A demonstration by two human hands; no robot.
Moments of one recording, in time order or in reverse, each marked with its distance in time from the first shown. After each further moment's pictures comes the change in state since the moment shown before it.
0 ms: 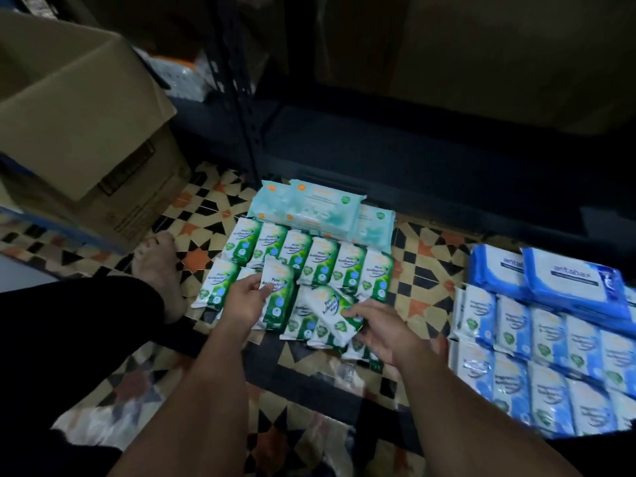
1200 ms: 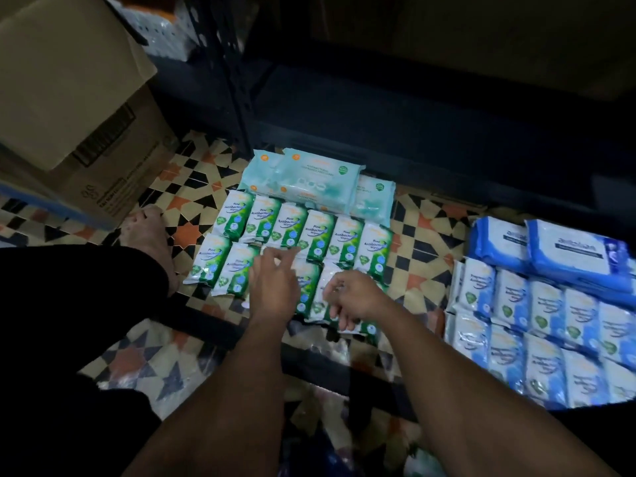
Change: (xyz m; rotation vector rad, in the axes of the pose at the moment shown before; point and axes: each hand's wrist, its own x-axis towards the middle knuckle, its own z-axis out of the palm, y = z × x) left_hand -0.010 -0.027 0.054 0.868 0.236 0.577; right_hand 0.017 -0.004 0.017 -0.819 -0.188 -0.138
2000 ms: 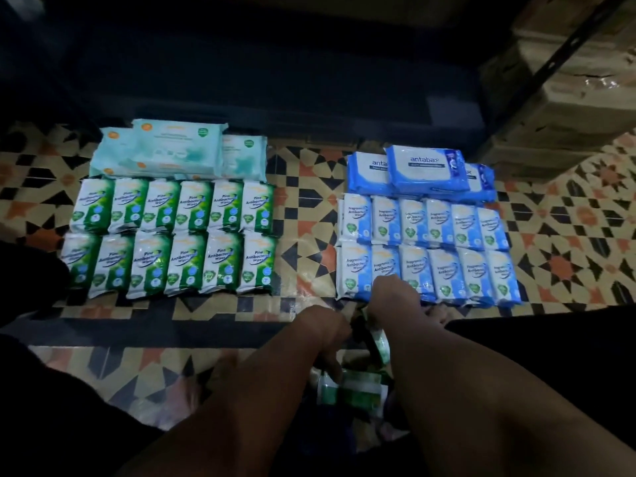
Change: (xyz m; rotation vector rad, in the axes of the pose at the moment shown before) left_hand -0.132 0.205 0.074 0.491 -1.213 1.062; right_hand -0.161 0.154 -0.087 -0.751 0.388 0.632
